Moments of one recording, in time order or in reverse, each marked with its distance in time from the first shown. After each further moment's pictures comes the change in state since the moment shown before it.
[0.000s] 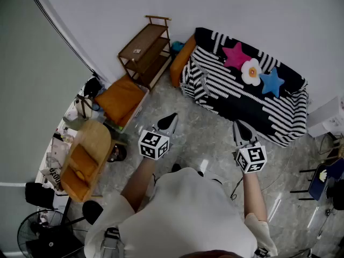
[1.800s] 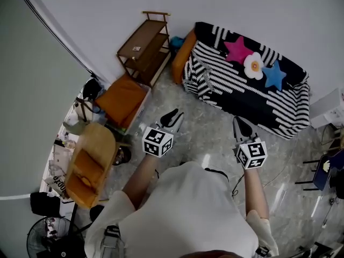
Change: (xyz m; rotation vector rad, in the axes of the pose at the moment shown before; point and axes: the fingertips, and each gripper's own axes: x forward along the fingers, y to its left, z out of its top) left arm 0.000 0.067 -0.014 0.005 0.035 -0.079; right arm 0.062 0.049 -0.009 0.018 0.056 -0.048
